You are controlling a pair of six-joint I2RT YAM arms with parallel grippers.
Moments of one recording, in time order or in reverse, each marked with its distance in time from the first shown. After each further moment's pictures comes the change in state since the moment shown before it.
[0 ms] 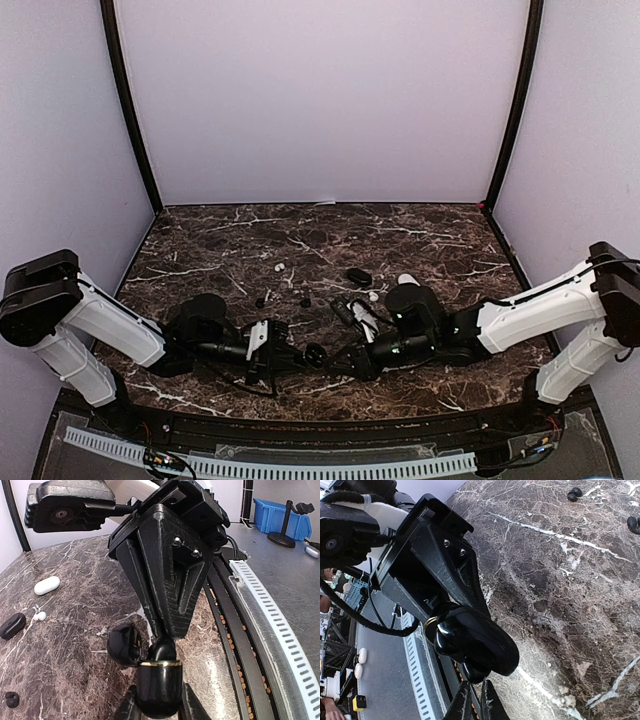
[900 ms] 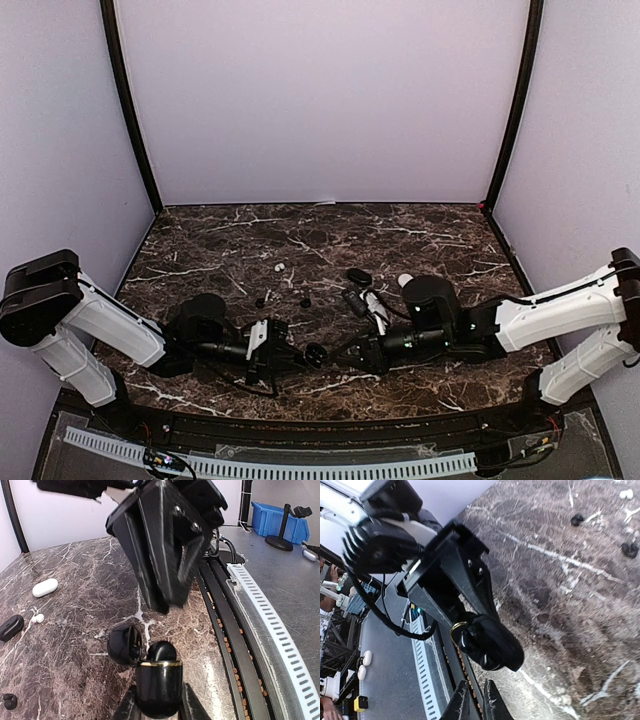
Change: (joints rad) left arm 0.000 0.002 0.000 0.013 0.011 -0.020; right arm -0.013 -0.099 -0.027 -0.007 0.006 -0.026
